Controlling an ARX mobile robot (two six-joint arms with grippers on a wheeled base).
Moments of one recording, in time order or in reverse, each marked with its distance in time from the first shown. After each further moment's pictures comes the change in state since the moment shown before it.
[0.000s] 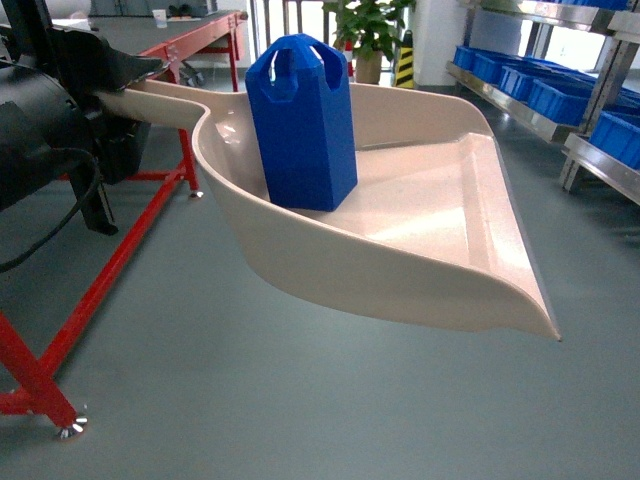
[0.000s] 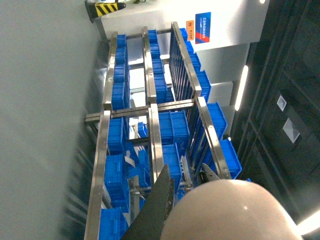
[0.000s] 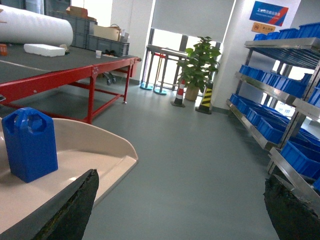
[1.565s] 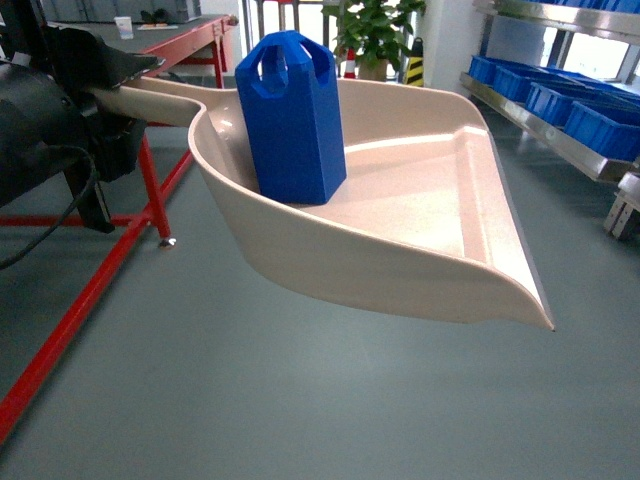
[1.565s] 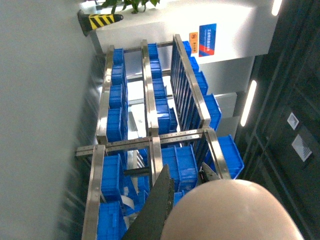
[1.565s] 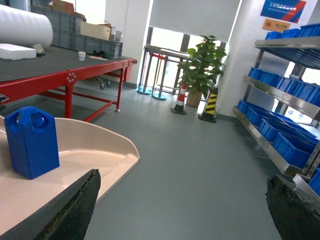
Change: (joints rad) left arm 0.003 0.000 -0.001 0.005 -0.003 -0.001; right arm 0.000 0.001 0.000 0.000 -0.002 0.000
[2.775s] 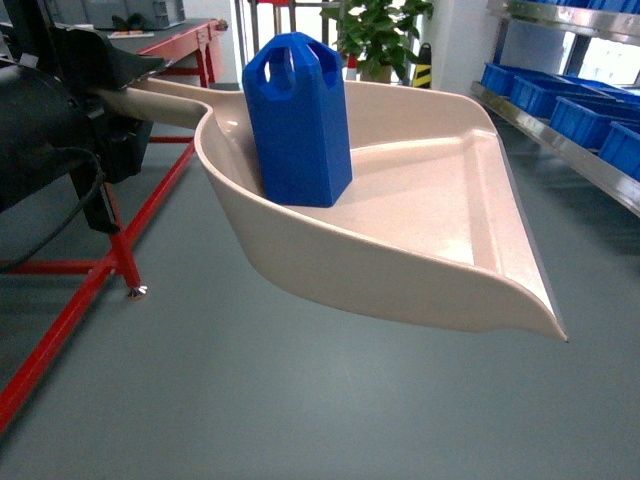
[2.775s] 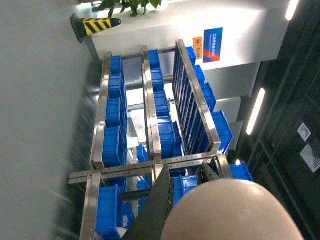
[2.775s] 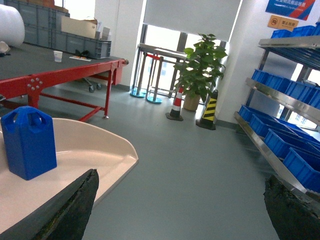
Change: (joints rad) left arm -0.002 0.000 -0.001 0.000 0.003 0.001; right arm 0.000 0.000 0.000 0.000 0.001 0.000
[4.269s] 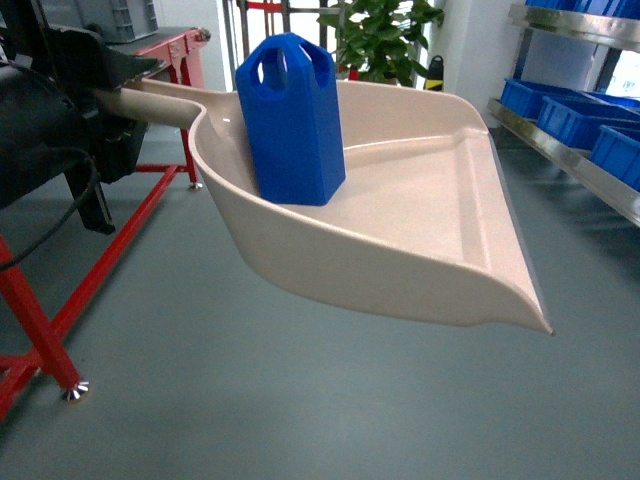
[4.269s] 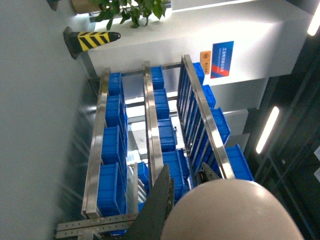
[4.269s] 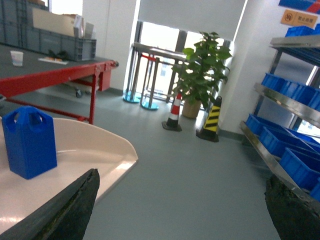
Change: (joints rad) left arm 0.002 0.000 0.000 -0.003 -0.003 0.001; right arm 0.000 0.000 -0.002 0.000 0.000 0.000
